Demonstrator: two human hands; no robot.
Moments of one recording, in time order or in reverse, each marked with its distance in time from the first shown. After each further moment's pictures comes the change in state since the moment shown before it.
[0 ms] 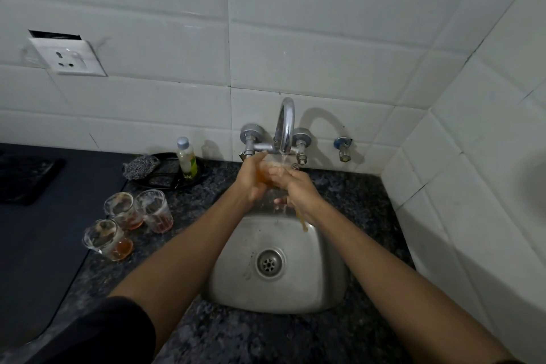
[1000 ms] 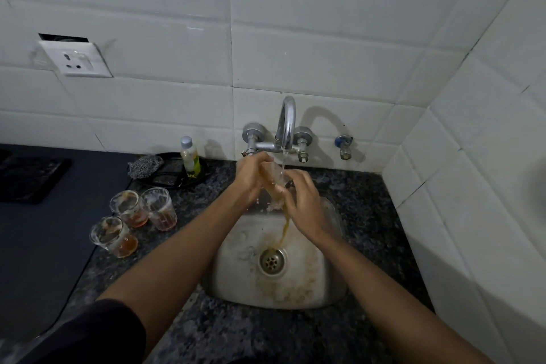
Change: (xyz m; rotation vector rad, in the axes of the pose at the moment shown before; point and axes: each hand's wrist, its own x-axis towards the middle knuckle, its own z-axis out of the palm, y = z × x) left_hand -0.005 0.000 -0.009 0.145 0.182 0.194; right_hand -0.017 0.052 -0.013 -0.649 0.272 -0.723
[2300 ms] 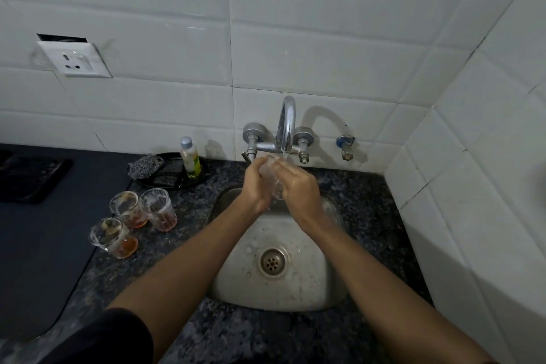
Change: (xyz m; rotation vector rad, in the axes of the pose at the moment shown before) left_hand -0.010 -0.023 0.007 -0.159 -0.229 -0.080; right_hand 0.033 -0.021 0.002 -0.209 0.018 -0.227
